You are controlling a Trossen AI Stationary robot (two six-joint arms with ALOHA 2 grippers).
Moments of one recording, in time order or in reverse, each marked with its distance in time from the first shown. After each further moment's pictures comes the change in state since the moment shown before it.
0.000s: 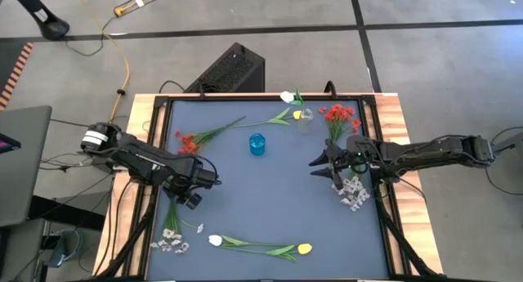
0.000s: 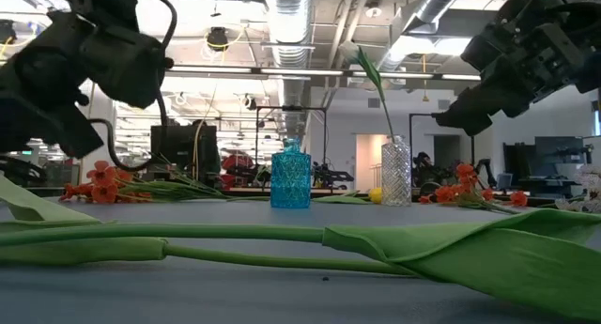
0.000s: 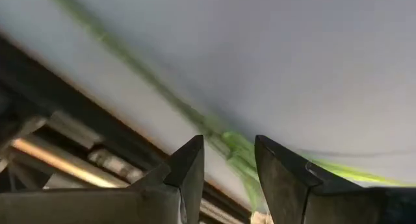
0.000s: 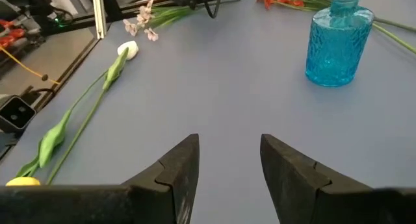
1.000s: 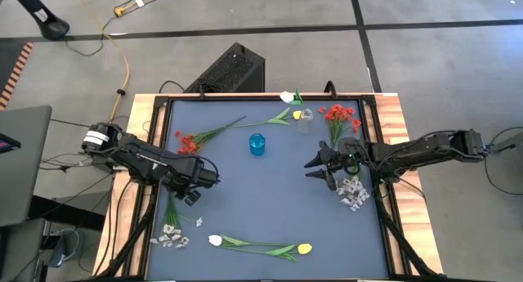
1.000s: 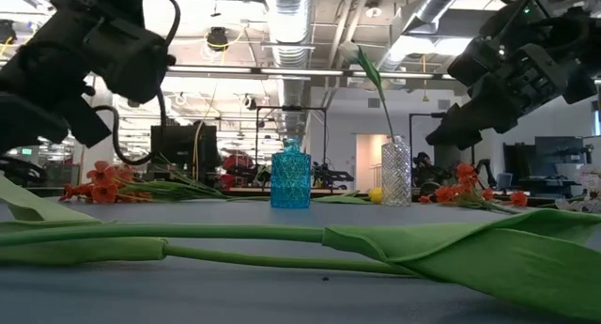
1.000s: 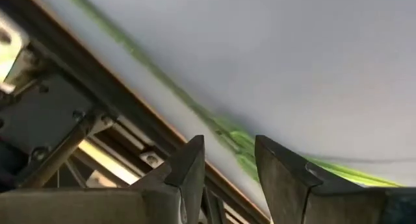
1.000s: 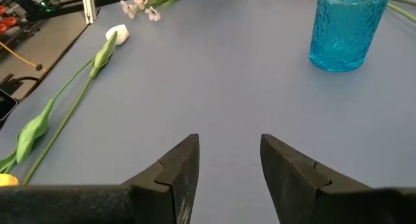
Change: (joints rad) left arm 0.000 0.008 0.059 -0.142 -0.135 0.005; right arm 0.000 0.186 -0.001 0.136 -0.001 -0.007
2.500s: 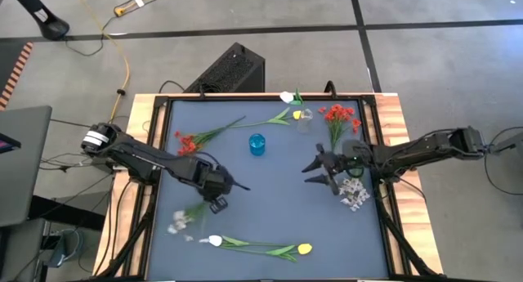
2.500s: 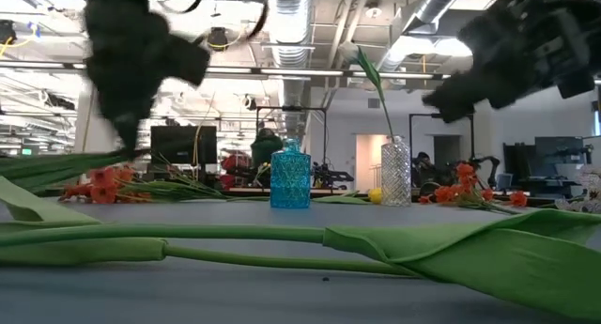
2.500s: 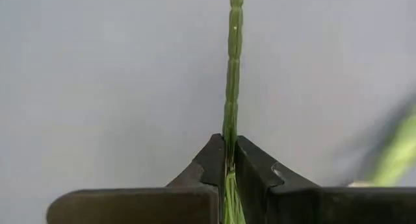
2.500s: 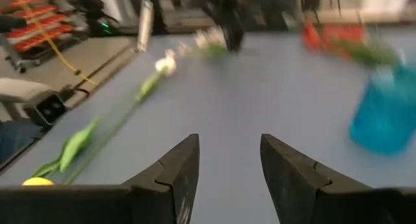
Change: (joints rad) left arm -0.076 0.000 0.202 0.570 -0.243 0.340; right arm 0.098 0.001 0.000 0.195 -0.047 -0.116
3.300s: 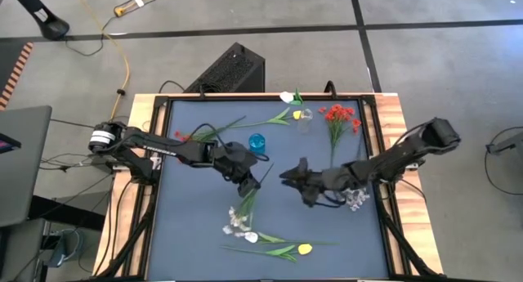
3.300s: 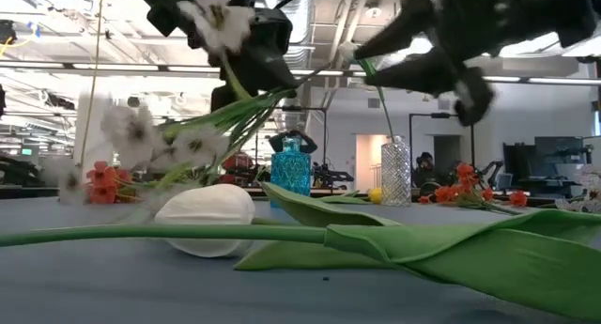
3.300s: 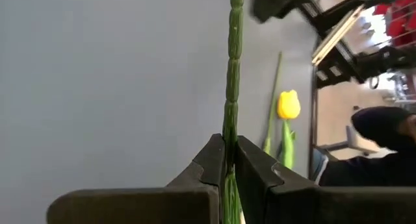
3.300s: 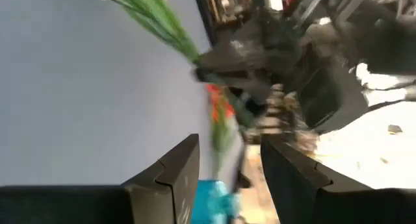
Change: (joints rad) left arm 0.212 0.056 0.004 0.621 0.254 0.059; right arm 0.357 0.419 0.360 0.030 0.768 -1.167
